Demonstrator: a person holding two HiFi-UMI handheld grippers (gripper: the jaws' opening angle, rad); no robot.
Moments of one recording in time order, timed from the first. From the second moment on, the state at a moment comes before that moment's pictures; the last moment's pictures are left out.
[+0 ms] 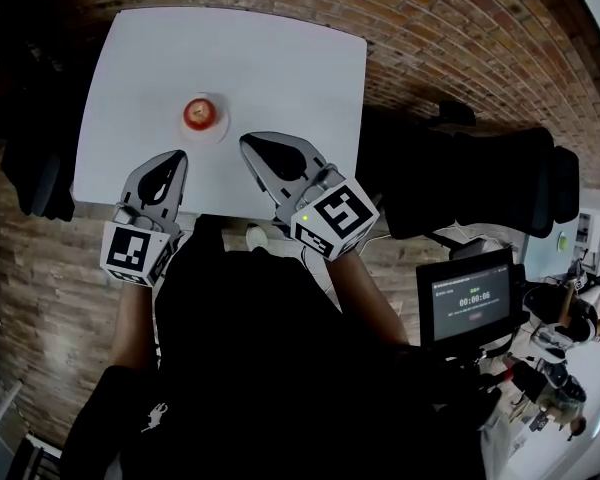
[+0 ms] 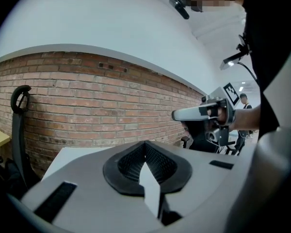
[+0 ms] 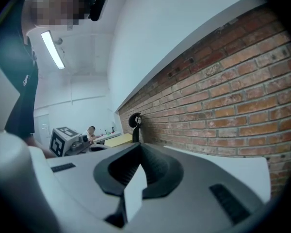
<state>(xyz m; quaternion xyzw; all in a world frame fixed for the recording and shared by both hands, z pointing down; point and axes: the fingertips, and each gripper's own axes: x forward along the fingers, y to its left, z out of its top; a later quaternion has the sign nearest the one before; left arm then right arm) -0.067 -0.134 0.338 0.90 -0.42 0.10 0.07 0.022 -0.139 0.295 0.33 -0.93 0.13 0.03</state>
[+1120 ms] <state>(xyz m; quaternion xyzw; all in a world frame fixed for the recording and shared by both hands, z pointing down) -0.107 -0.201 0.450 0.89 -0.42 0.16 0.10 -0.035 -0.198 0.392 0.32 -0.93 0.11 0.13</state>
